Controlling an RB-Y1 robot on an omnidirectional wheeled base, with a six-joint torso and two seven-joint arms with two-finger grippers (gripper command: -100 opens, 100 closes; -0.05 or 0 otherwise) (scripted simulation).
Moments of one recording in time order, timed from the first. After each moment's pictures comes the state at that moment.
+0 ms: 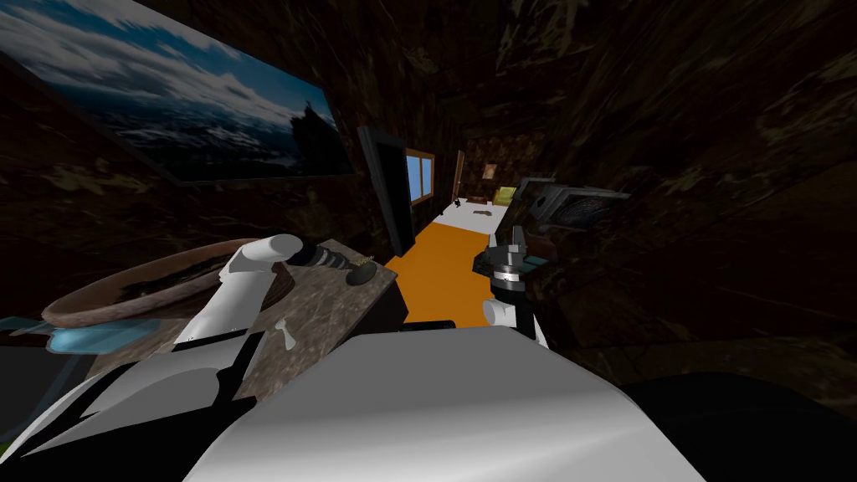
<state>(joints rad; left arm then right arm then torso) -0.28 0.90 0.27 -1.52 1.09 1.54 0.89 0.45 -0.01 0.02 -2.29 -0.10 -0.44 -0.06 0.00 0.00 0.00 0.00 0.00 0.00</state>
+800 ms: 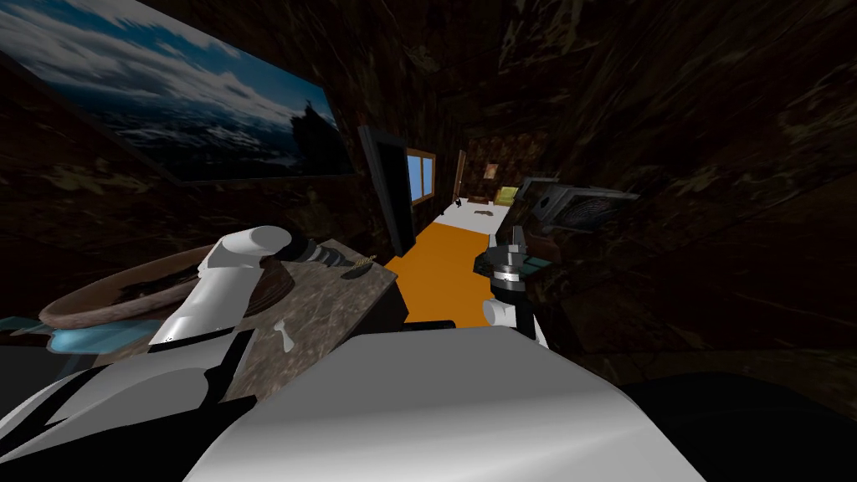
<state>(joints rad) -0.30 0.95 0.30 -1.58 1.14 1.62 0.95 0.45 -0.01 0.02 -2.29 -0.10 -0.44 -0.06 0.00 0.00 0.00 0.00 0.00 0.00</state>
